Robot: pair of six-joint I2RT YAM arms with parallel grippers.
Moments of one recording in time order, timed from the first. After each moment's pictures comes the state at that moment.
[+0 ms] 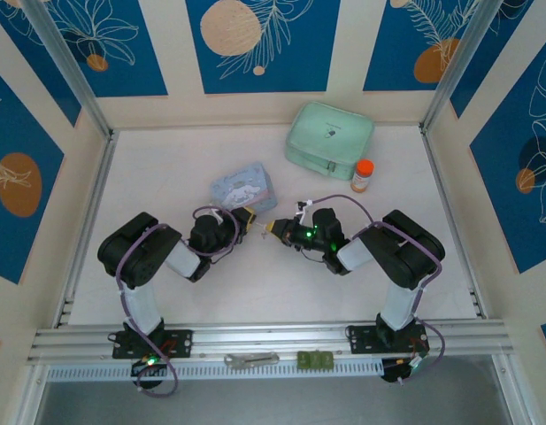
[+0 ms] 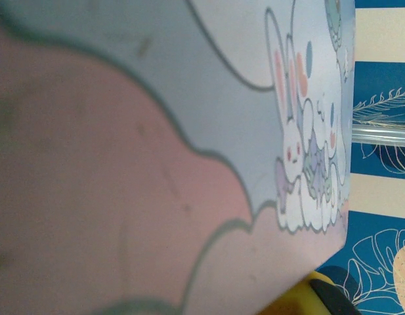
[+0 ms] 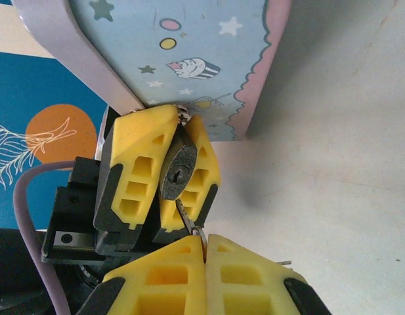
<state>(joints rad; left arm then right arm) -0.57 1.84 0.45 1.20 0.16 -1.56 0.61 1.79 0.50 1.01 -0.48 1.24</state>
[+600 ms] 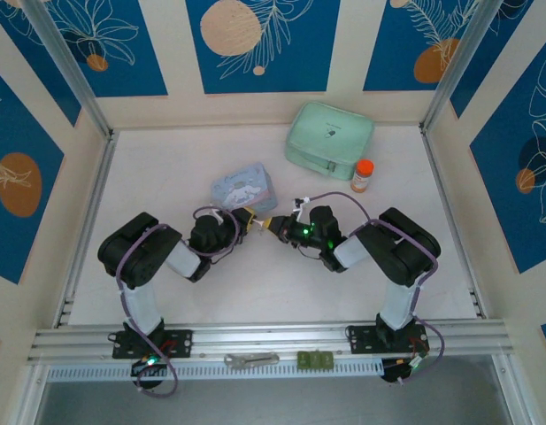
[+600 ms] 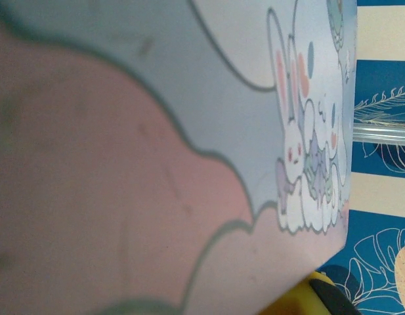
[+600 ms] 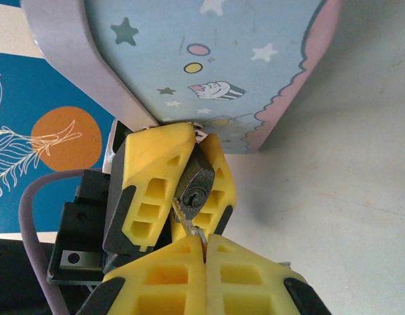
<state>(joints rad) -0.57 1.84 0.45 1.20 0.16 -1.56 0.62 1.82 0.54 1.02 -0.47 1.25</state>
